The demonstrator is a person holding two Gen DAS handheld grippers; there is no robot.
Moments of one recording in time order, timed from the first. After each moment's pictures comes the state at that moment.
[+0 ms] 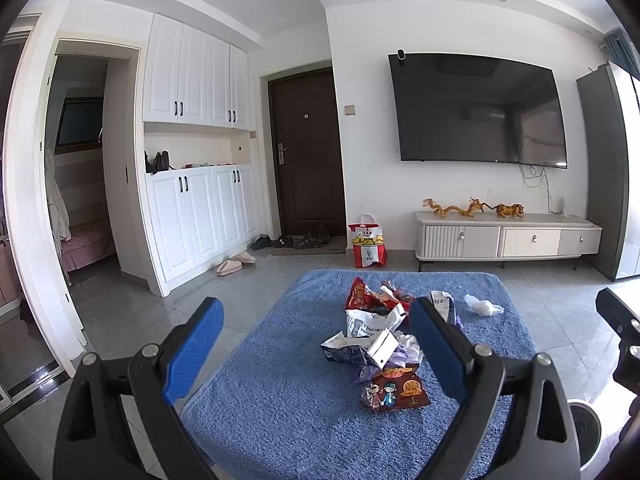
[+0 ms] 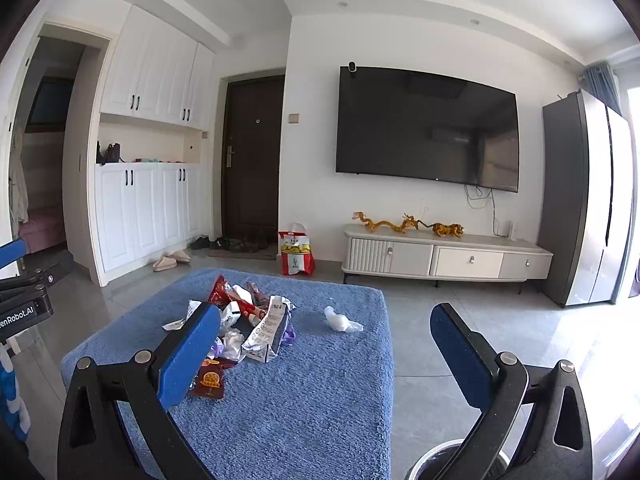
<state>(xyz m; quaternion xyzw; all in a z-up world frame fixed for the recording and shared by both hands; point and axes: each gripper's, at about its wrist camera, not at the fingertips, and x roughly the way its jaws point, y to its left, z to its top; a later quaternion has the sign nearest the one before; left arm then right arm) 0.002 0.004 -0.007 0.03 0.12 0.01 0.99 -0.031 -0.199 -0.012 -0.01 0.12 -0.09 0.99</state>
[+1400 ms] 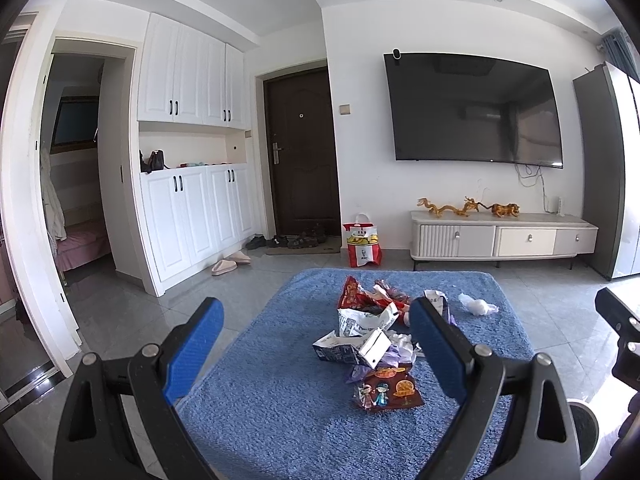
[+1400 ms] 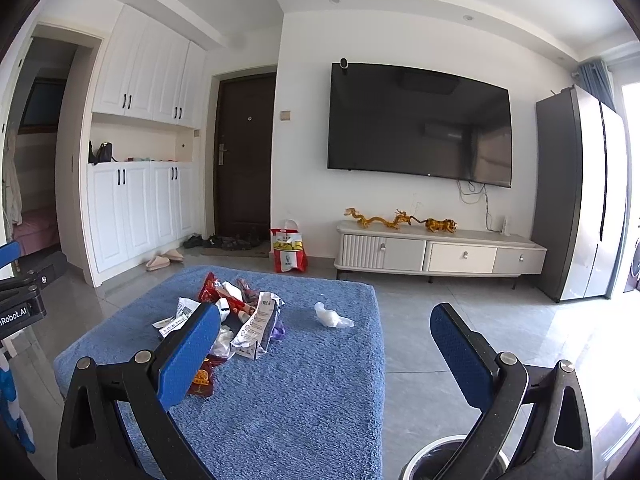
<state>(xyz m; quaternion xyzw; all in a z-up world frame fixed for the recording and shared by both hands) 0.001 -0.005 -0.008 0.04 0.12 0.00 0.99 -0.031 -0.205 -0.012 -0.01 0.13 -0.10 0.99</state>
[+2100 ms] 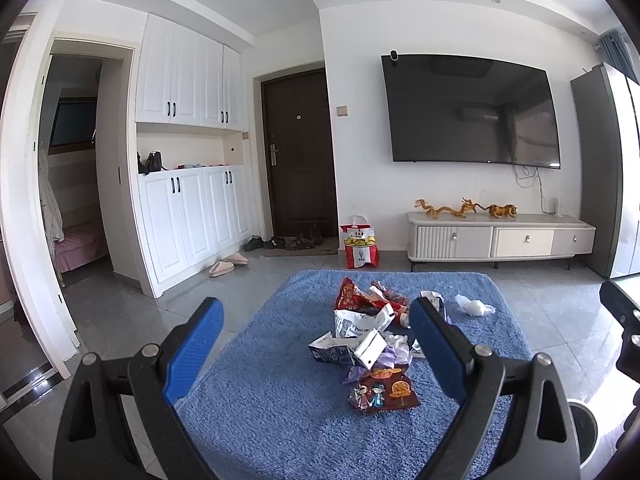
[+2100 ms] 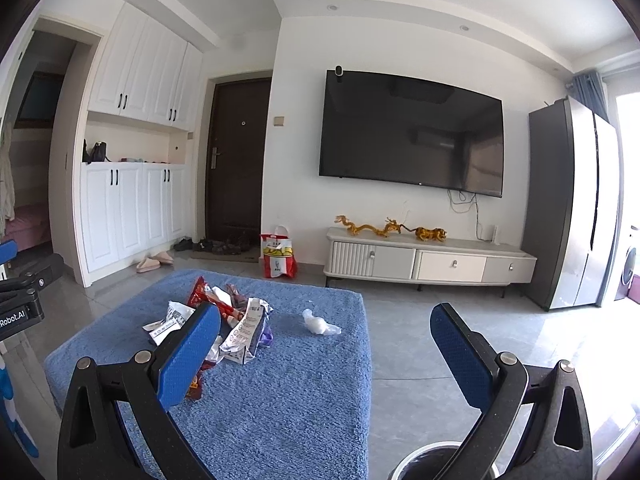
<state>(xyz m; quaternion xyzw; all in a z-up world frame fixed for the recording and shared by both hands) 0.000 -0.008 -0.004 0.04 0.12 0.00 0.99 -0.037 -0.206 -0.006 -0.02 0.12 -0.12 0.99</state>
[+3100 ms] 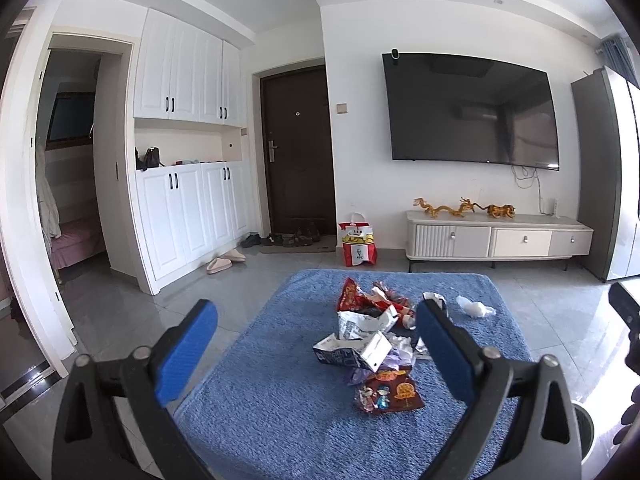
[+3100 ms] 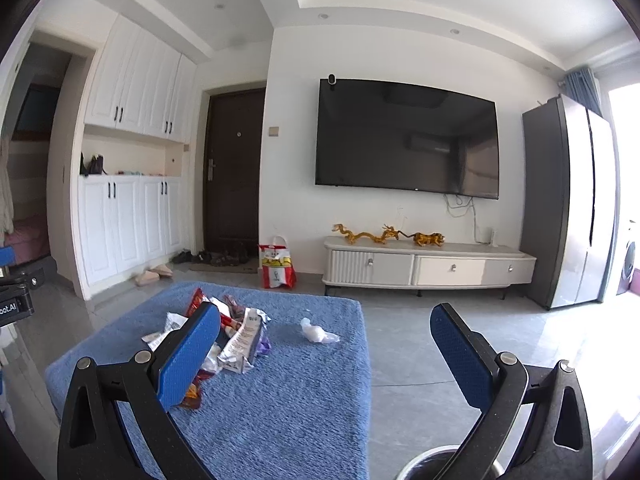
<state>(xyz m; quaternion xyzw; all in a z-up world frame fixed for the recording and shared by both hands) 0.010 0.008 0.002 0.03 0.13 -0.01 0.99 -0.039 -0.216 -0.008 0.01 0.09 -0.11 0.99</state>
